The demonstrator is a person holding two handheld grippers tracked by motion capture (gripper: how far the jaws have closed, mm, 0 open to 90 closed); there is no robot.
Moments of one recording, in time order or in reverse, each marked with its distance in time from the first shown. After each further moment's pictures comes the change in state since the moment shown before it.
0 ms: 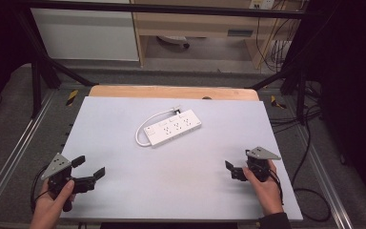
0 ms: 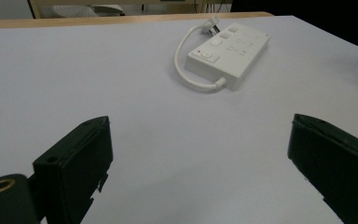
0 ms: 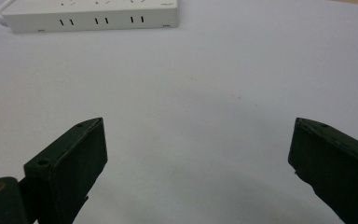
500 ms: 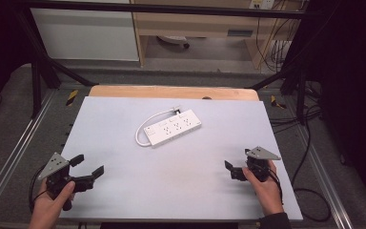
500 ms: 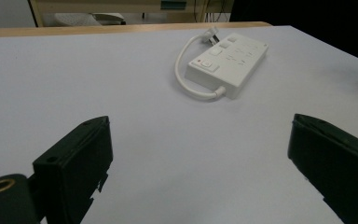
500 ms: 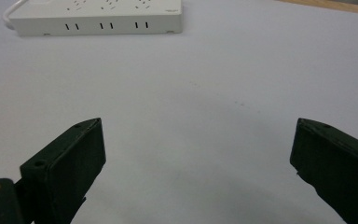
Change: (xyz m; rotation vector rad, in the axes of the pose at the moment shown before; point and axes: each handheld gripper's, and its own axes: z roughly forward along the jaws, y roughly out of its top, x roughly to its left) left arm 0.001 0.002 -0.003 -0.029 -0.003 -0.006; right arm 0.001 0.001 0.000 -0.019 0.004 -0.020
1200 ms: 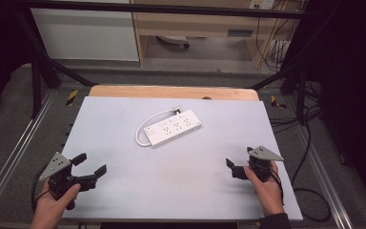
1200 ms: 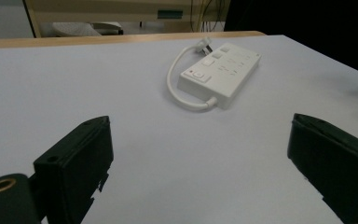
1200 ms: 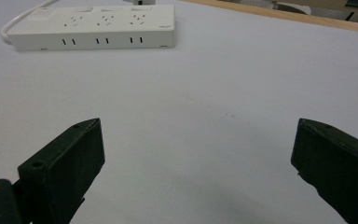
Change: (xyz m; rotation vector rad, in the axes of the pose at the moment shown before) left arm -0.009 0.005 0.003 -0.033 -0.011 -0.002; right arm -0.001 0.003 -0.006 -0.045 -0.024 0.015
